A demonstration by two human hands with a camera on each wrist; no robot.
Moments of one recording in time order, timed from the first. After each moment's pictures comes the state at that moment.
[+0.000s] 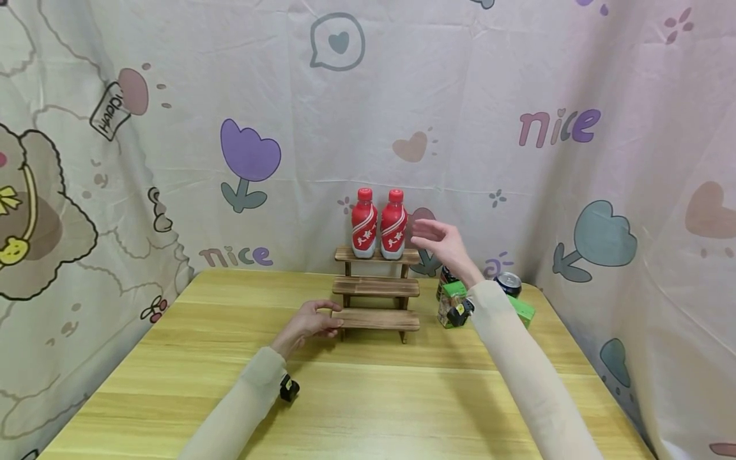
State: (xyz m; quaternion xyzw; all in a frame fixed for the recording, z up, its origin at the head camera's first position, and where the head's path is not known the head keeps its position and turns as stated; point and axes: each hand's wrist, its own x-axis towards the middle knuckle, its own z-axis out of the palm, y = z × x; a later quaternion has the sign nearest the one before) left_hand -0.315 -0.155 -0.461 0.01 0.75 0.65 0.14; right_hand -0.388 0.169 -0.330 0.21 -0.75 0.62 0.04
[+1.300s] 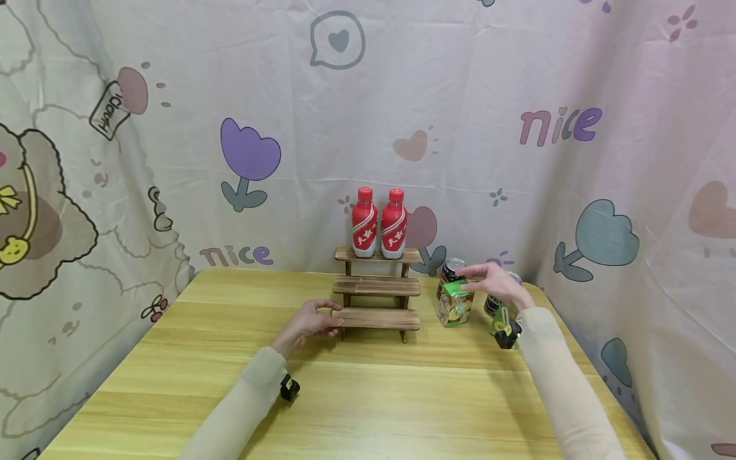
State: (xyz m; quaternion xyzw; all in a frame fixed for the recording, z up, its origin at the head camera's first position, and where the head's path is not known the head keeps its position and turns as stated) left_hand -0.316 -0.155 -0.461 0.01 0.75 0.65 0.14; right_hand -0.373 0.290 -0.390 0.17 -0.87 0.46 -0.10
